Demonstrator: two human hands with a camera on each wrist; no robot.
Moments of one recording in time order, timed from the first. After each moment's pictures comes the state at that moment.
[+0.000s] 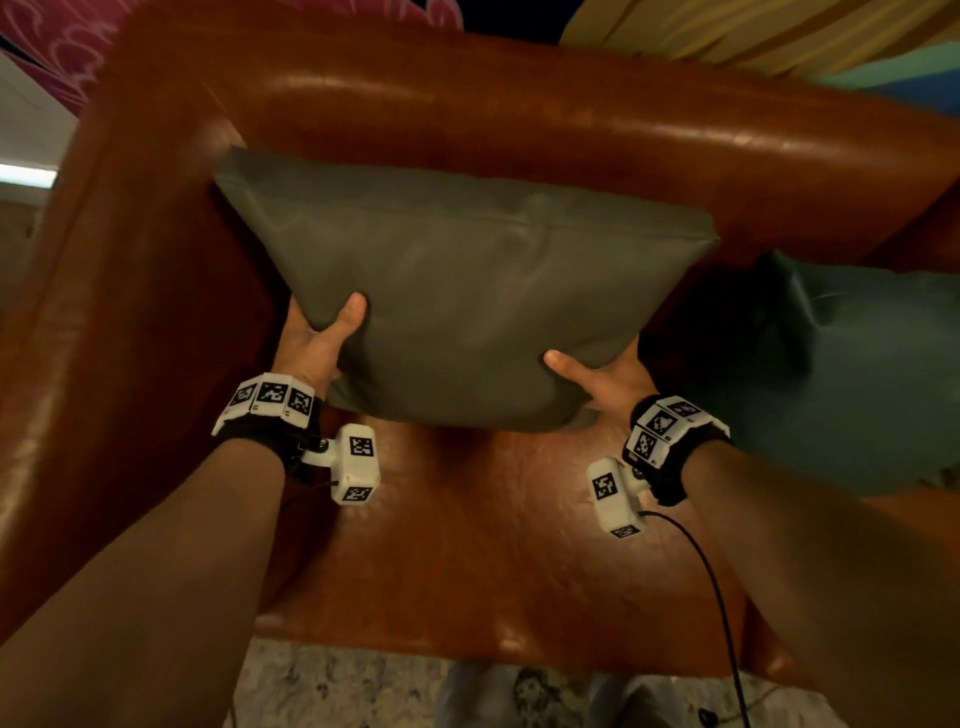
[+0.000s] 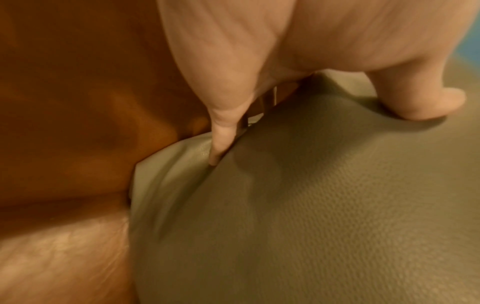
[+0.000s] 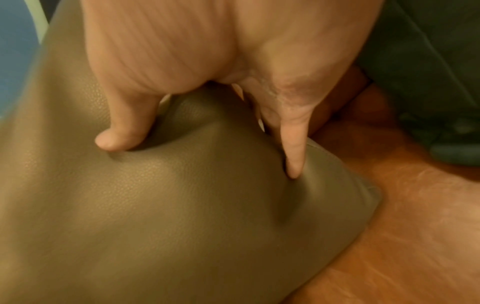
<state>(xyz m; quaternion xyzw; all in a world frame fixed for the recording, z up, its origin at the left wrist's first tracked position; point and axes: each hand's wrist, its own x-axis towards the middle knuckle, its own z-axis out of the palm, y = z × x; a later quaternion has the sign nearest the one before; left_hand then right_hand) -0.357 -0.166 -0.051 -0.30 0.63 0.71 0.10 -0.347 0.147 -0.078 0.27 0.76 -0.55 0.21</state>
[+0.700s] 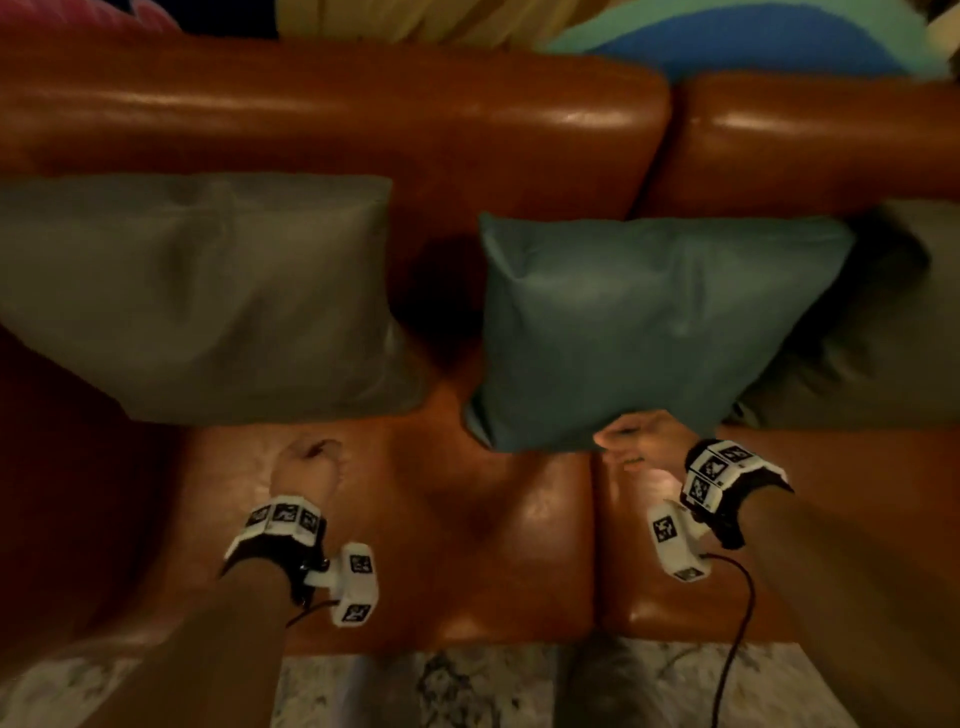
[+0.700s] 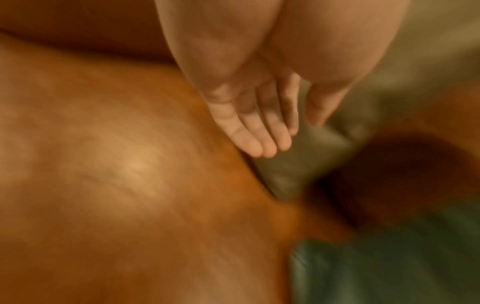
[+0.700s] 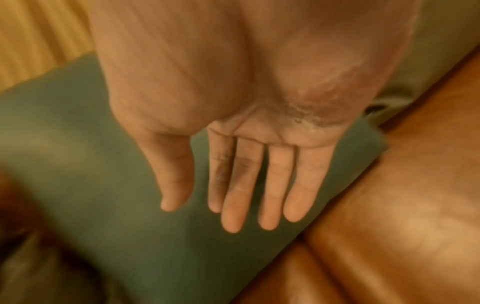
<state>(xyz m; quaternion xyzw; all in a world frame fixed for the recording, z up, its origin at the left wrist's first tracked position) -0.237 0.087 -0.106 -0.43 0.73 0.49 0.21 -0.246 0.469 -0.053 0.31 0.74 -0.44 0.41</state>
